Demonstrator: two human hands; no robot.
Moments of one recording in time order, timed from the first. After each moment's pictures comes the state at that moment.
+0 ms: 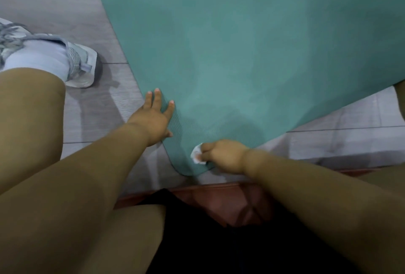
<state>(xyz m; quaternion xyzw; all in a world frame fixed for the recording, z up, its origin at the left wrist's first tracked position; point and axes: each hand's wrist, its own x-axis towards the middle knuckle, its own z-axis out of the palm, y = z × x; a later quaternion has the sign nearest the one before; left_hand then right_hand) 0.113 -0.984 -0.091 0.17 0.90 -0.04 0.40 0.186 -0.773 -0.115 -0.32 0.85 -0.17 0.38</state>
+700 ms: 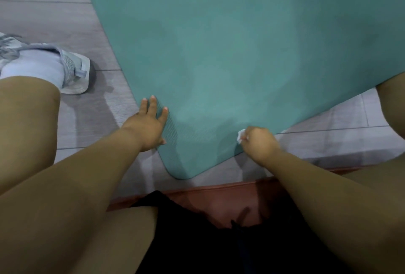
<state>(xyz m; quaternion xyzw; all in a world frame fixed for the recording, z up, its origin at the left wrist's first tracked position) 0.119 -0.982 -0.088 0.20 0.89 -0.07 0.40 0.183 -0.704 -0.082 0.02 0.94 -0.10 0.31</state>
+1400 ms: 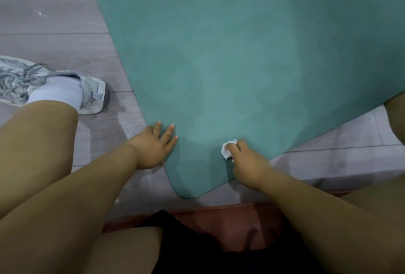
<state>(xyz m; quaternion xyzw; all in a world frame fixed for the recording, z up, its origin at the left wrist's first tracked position) 0.117 -0.991 -0.085 0.39 0.81 -0.26 0.34 0.188 -0.730 -0.090 -0.06 0.94 -0.12 0.33</state>
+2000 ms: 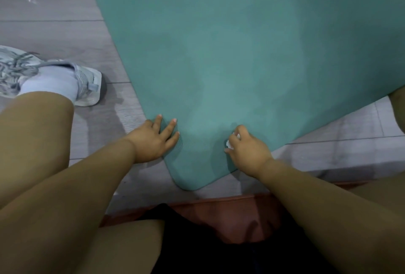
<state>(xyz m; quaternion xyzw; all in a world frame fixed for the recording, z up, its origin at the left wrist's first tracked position) 0.116 -0.995 -0.086 0.54 0.79 -0.26 0.16 0.179 -0.735 -0.094 -0.09 0.96 -0.07 0.24</state>
